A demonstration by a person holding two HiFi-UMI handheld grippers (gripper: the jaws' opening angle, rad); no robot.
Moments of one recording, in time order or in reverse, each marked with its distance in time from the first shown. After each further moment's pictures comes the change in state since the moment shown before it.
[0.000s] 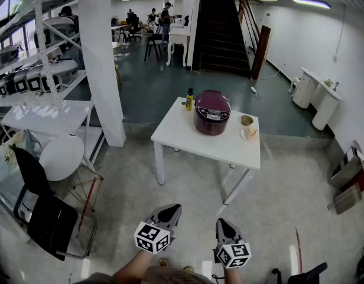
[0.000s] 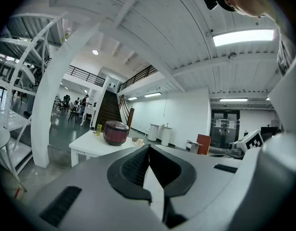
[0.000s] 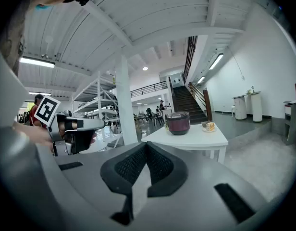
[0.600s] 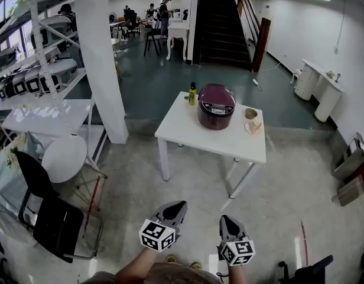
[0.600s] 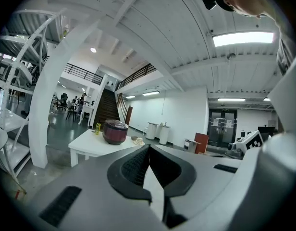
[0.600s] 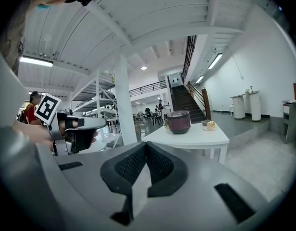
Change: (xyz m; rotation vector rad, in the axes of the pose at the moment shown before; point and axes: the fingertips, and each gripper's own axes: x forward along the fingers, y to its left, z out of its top) left arm -0.002 0.019 0.003 0.002 0.017 -0.030; right arm 0.016 0.018 -0.003 -0.004 -0.002 -0.028
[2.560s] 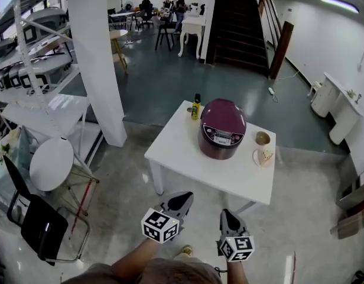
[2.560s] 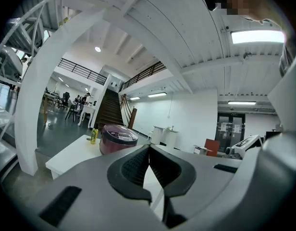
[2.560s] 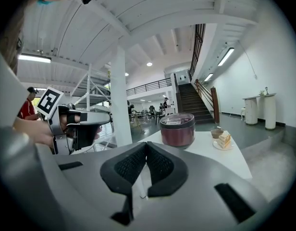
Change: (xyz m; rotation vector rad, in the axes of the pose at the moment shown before) left arm 0.259 0.126 0.059 -0.040 -0.027 0.034; right arm 0.249 -0.150 0.073 -0.053 0.039 0.081
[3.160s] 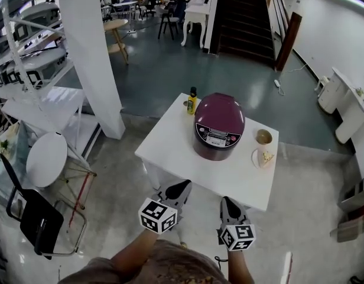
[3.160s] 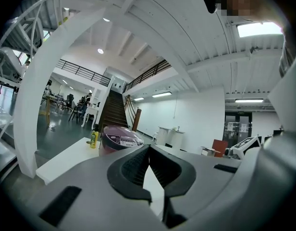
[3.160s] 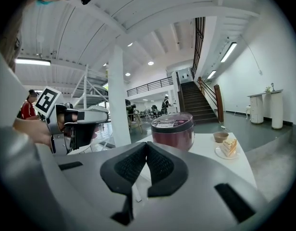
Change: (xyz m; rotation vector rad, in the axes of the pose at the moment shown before) left arm 0.094 0.026 0.012 0.005 -0.011 0.062; right arm 0.072 -0.083 0.019 0.004 0.004 0.049
